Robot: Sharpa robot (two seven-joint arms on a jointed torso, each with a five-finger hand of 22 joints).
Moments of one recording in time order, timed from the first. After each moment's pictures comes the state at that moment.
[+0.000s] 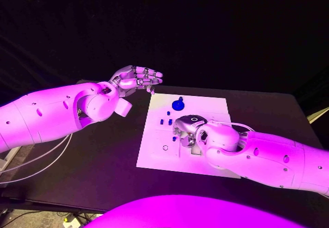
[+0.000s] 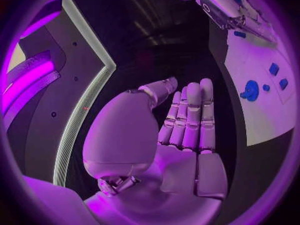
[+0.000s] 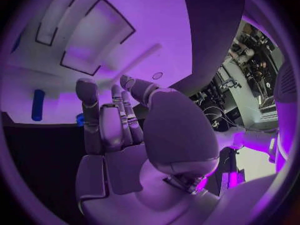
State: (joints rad) left arm 1.16 -0.92 0.01 1.47 -0.17 -0.04 0.31; left_hand 1.40 -0.18 0.60 -0.04 0.09 0.84 0.21 0.22 0.30 0.93 0.15 0.35 0.14 0.98 0.07 1.16 0.45 0.19 0.85 0.16 0.88 0.72; right arm 1.10 -0.55 -0.16 1.57 -1.69 -0.15 -0.46; right_hand 1.33 -0.17 0.64 -0.13 0.06 0.88 0.14 0.19 0.34 1.06 0.11 0.08 0.12 1.45 0.02 1.31 1.08 0.15 1.19 0.12 0.97 0.85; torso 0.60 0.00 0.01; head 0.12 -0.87
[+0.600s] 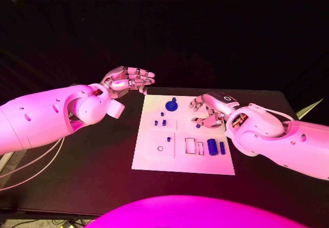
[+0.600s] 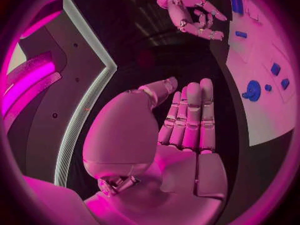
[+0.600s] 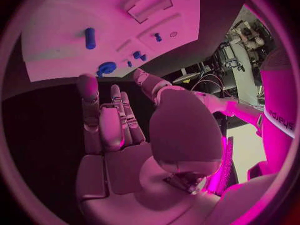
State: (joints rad) left arm 1.16 -0.93 0.01 1.47 -0.17 -0.04 0.32; left_hand 1.40 -0.18 0.60 -0.04 0.09 0.84 0.21 0.22 0.30 0.93 0.15 0.35 0.14 0.98 0.07 1.16 0.45 0.19 0.85 0.16 0.88 0.72; right arm 1.20 -0.80 -0.15 1.67 -1.59 -0.44 -0.25; right_hand 1.26 -0.24 0.46 0.05 0.06 0.85 0.17 0.17 0.34 1.02 0.13 0.15 0.08 1.46 0.03 1.31 1.08 0.15 1.20 0.13 0.87 0.81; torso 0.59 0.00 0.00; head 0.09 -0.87
